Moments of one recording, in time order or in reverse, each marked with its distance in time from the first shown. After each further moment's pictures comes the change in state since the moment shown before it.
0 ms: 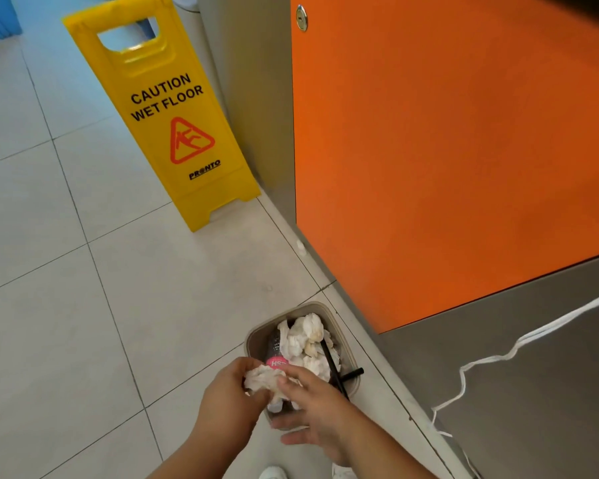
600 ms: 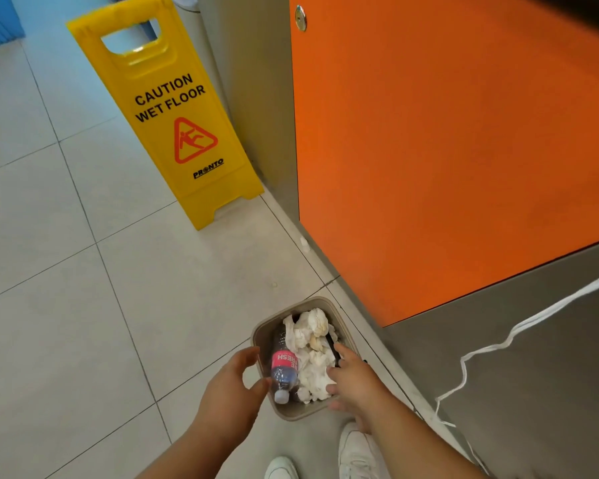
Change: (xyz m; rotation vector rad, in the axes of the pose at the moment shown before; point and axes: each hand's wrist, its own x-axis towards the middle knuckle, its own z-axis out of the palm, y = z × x) left_hand -0.006 0.000 -0.012 0.082 0.001 0.024; right_hand 0.013 -0.002 -0.037 -0.189 0.409 -0.052
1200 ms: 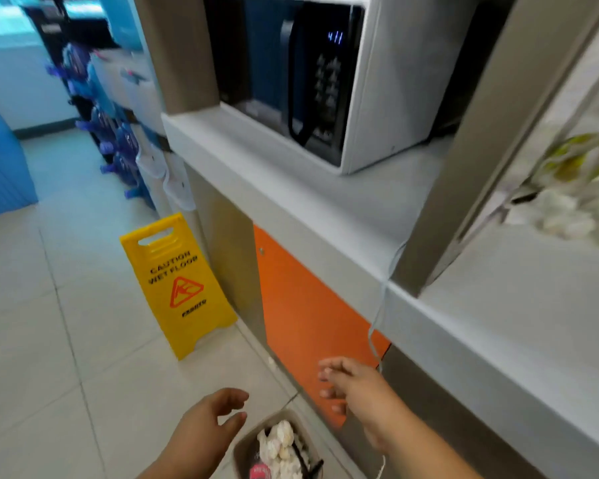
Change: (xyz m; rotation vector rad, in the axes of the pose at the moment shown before) left_hand -0.141 0.154 -0.161 0.035 -0.019 0.424; right_hand -0.288 -0.189 -0.090 0.122 0.100 -0.416
